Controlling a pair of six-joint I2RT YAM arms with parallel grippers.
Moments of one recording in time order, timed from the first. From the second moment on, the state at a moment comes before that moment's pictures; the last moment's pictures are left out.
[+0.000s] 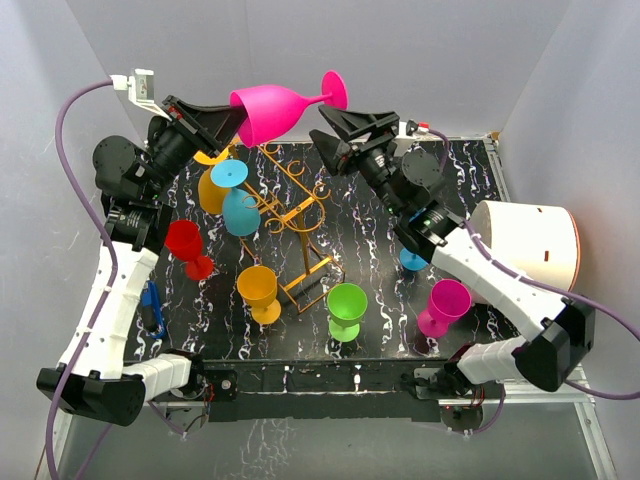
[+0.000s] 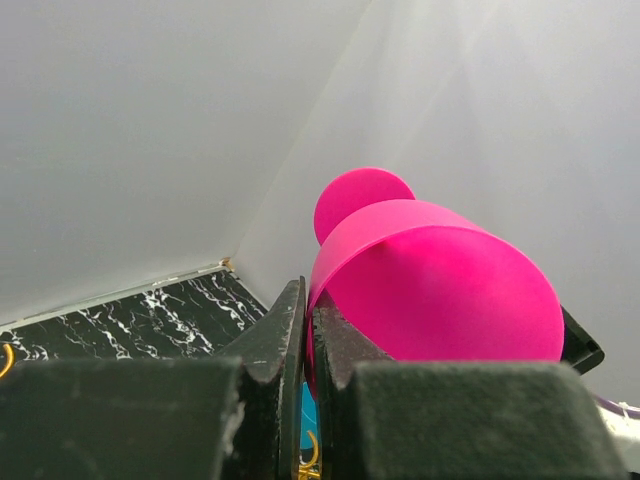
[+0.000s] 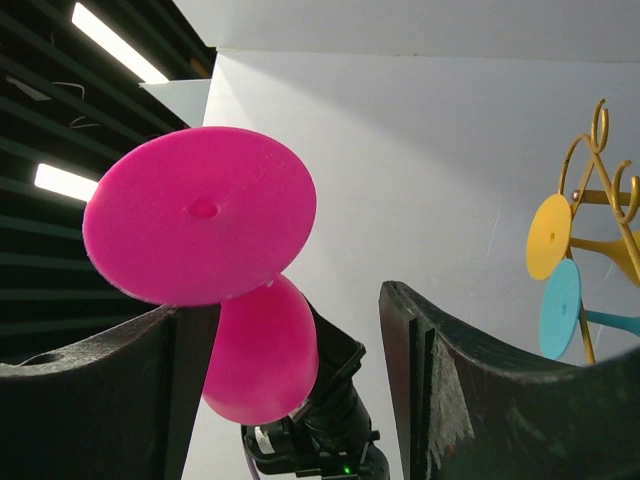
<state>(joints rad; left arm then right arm) -0.21 1.16 1.39 0.19 0.51 -0.74 0.69 1.31 1.26 0.36 0.11 1.63</state>
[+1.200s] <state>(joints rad) -0.26 1.09 1.24 0.27 0.52 -0.84 0.73 1.38 1.36 0.45 0.18 1.61</state>
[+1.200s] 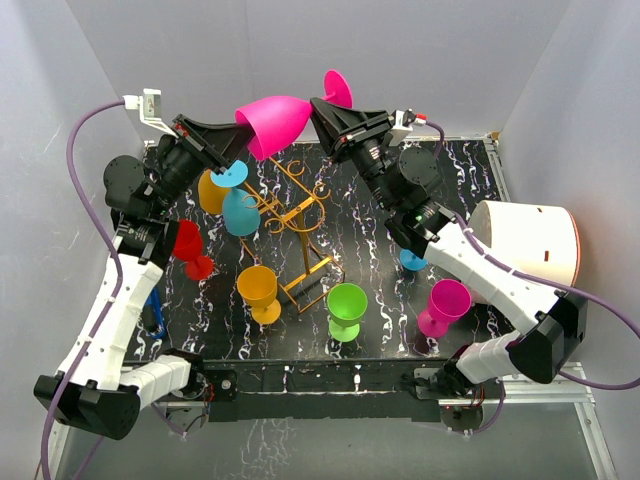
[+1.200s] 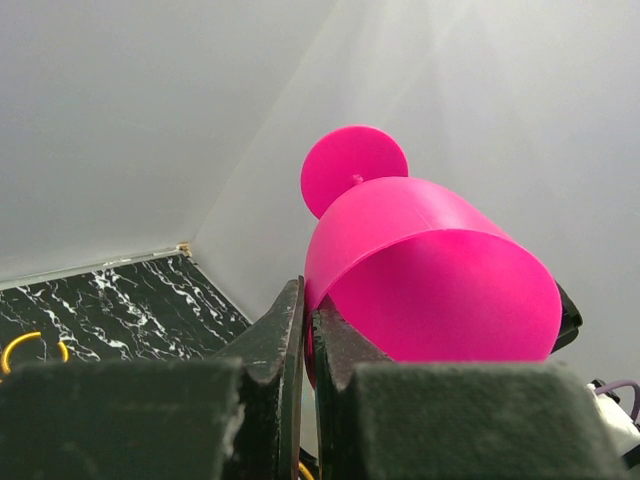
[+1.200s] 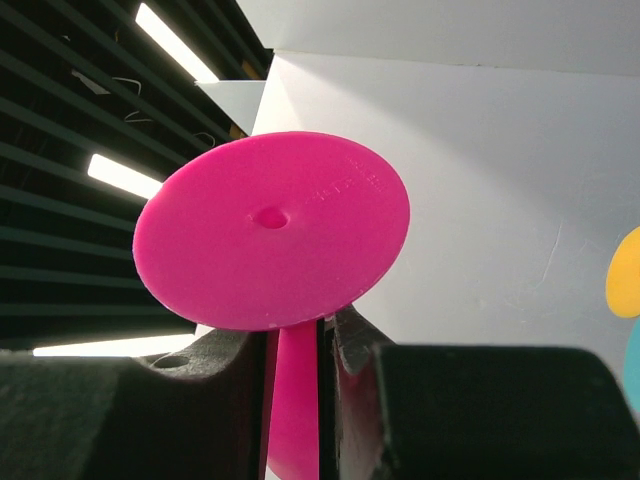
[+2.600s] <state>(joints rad) -0.27 0.75 1.29 -0.35 0.05 -0.40 0.72 1.08 1.28 0.31 0.12 0.21</state>
